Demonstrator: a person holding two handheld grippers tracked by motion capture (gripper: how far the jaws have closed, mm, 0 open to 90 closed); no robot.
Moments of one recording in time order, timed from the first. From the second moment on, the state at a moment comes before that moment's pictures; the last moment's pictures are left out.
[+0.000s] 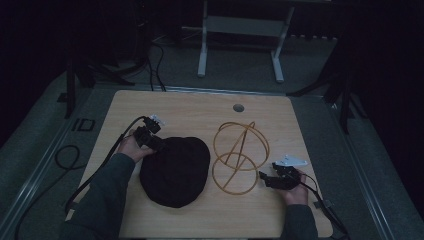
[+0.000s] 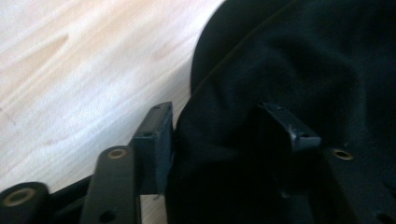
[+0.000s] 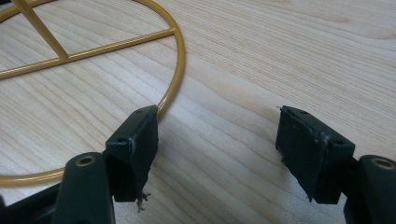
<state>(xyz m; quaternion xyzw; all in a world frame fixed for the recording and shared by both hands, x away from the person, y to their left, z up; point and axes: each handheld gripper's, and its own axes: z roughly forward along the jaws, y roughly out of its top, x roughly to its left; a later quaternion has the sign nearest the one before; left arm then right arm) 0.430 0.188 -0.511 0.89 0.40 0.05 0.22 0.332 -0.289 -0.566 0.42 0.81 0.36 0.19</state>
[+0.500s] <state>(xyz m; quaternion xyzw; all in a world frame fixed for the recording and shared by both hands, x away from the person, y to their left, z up) 0.432 0.189 -0.505 0.89 0.42 0.00 0.18 0.332 -0.289 -0.565 0.42 0.81 0.36 0.19</state>
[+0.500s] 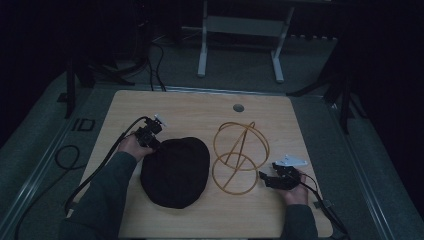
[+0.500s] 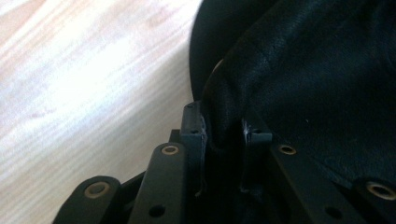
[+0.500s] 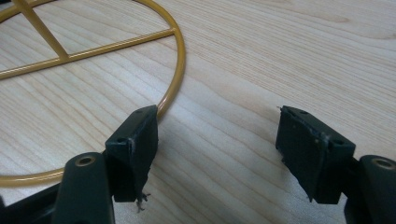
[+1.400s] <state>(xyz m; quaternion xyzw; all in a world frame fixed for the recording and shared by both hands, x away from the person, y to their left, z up) 0.423 0.213 -0.459 0.87 0.45 -0.02 0.19 0.336 -0.289 -0.566 0.43 0.81 0.36 0.19</state>
